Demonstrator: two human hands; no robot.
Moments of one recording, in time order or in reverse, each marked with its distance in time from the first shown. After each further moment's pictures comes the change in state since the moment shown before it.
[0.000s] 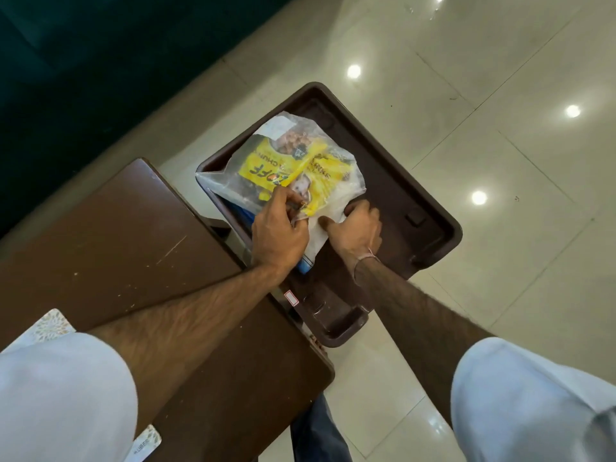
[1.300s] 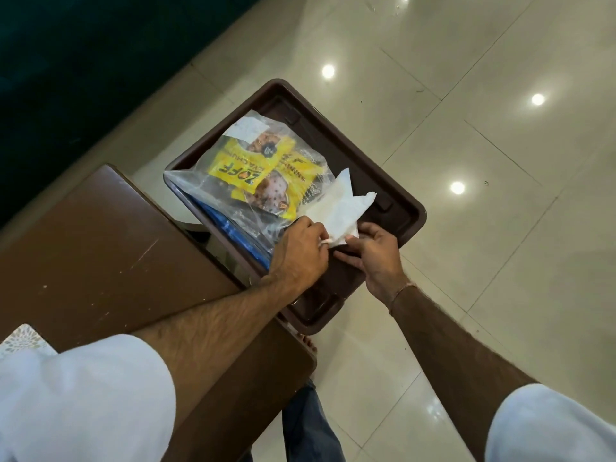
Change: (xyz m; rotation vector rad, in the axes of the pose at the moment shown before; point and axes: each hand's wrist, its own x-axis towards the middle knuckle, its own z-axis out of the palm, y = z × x) left_hand -0.037 0.015 0.052 0.331 -0.373 0.221; right_hand -0.016 0.086 -0.040 0.959 -0.217 0.228
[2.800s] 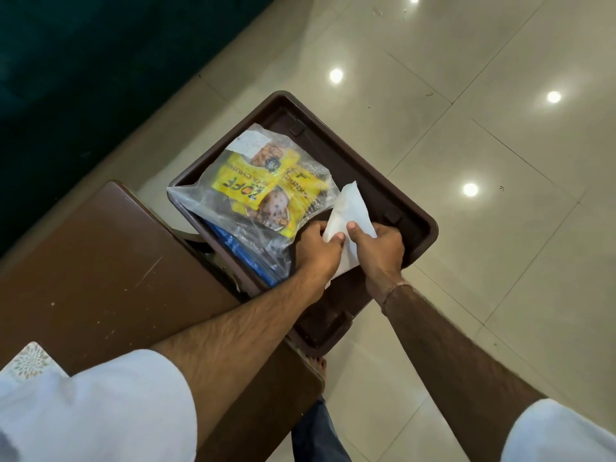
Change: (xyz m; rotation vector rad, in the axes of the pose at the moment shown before) left_hand 0.034 0.024 0.015 -0.671 0.011 -0.616; right_hand 0.017 -0.017 0.023 -0.319 0.292 -0.224
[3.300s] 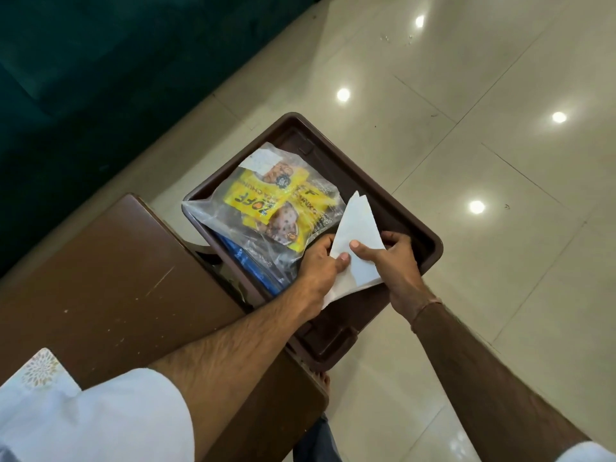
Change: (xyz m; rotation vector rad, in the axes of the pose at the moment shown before) left_hand -0.001 -0.005 -0.013 -0.320 -0.253 -0.059; right_hand 0.007 -0.011 -0.024 0.076 -0.250 0.117
